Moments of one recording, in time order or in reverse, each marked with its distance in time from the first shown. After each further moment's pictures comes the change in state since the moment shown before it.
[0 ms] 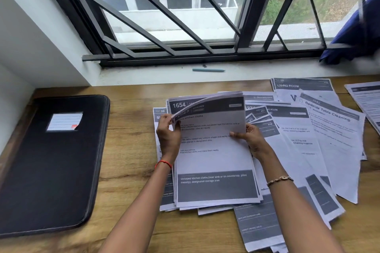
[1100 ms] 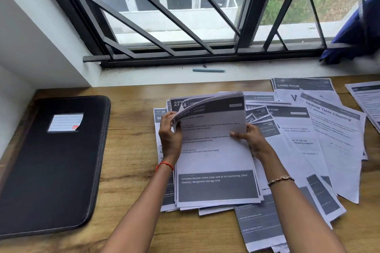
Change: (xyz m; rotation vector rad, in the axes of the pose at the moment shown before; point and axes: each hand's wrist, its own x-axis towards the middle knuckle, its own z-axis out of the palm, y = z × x) left_hand -0.003 0.000 0.001 0.041 0.001 0.097; right_hand -0.002 -0.003 0.001 0.004 -0.001 0.027
